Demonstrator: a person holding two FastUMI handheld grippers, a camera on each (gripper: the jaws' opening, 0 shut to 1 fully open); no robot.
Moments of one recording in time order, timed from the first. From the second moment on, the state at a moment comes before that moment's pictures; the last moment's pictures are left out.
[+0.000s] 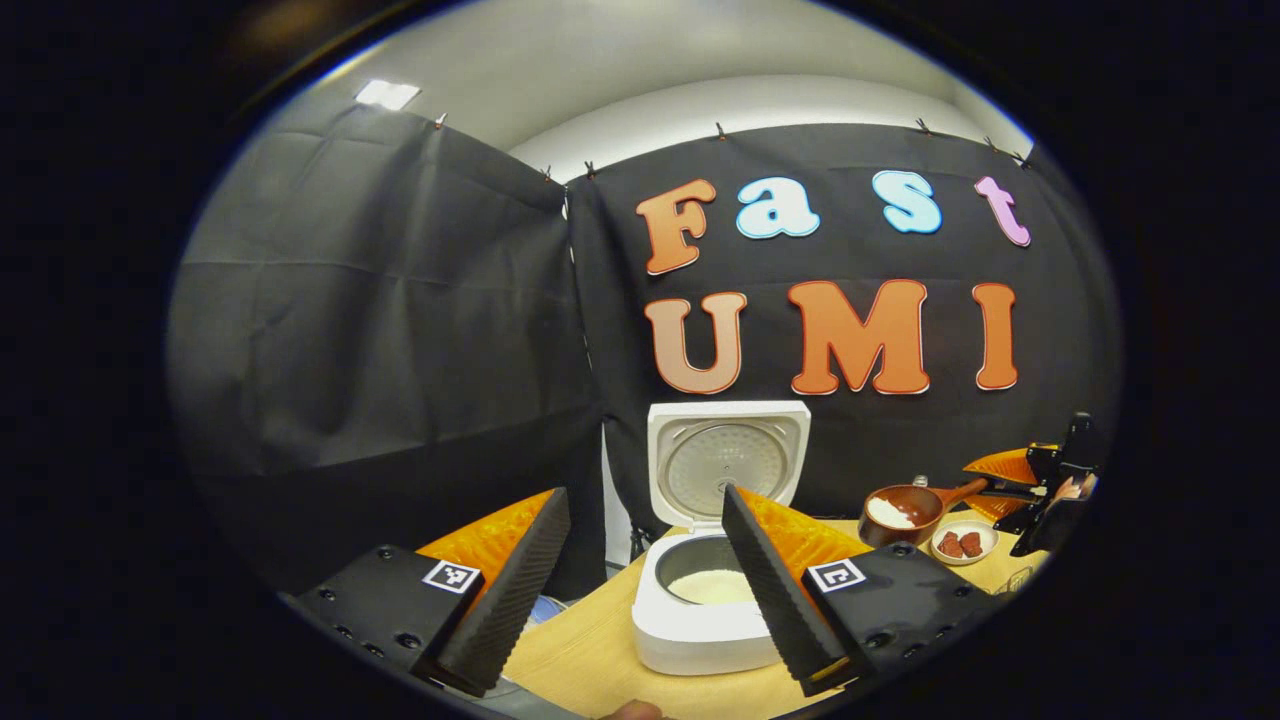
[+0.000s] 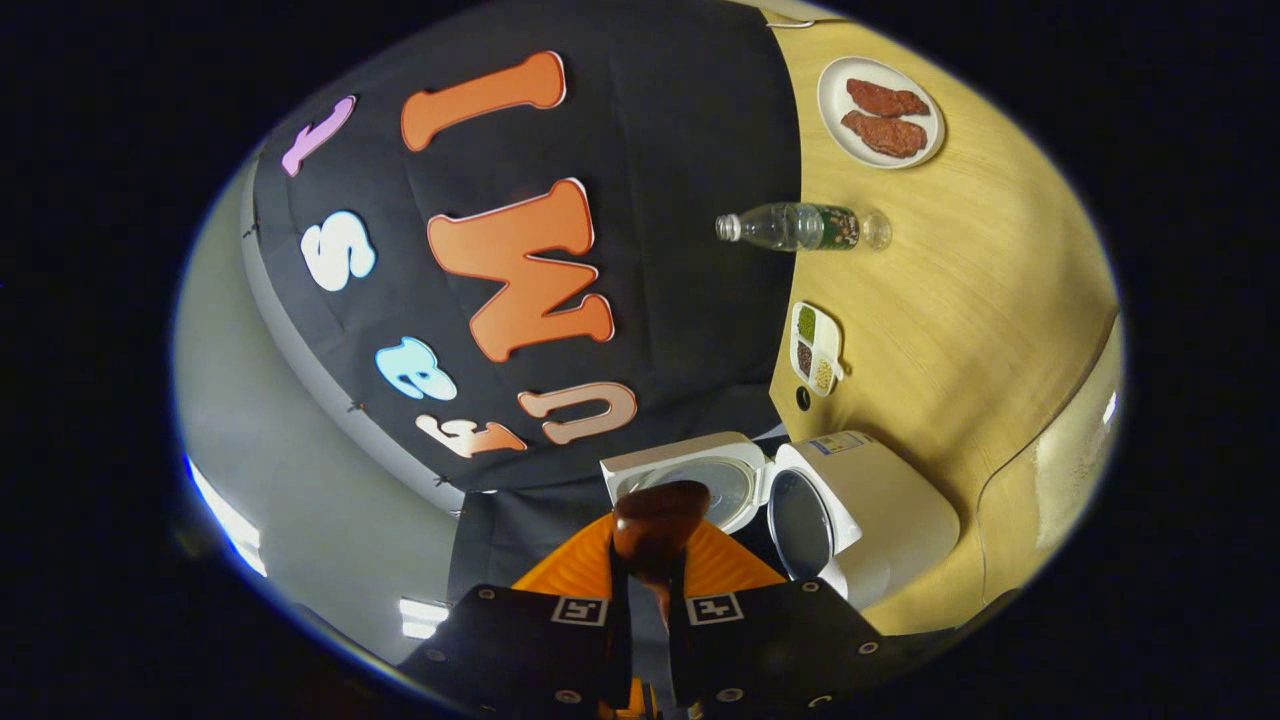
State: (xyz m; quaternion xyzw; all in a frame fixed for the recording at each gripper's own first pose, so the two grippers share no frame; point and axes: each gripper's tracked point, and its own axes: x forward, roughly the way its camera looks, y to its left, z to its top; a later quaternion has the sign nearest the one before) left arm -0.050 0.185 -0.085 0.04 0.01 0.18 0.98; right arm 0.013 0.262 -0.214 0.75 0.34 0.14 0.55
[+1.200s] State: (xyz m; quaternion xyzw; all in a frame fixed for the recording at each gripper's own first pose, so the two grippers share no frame) left arm -0.052 0.292 -0.138 0.02 0.07 0.22 0.97; right arm 0.106 0.425 -0.220 0.34 0.30 0.20 0.87
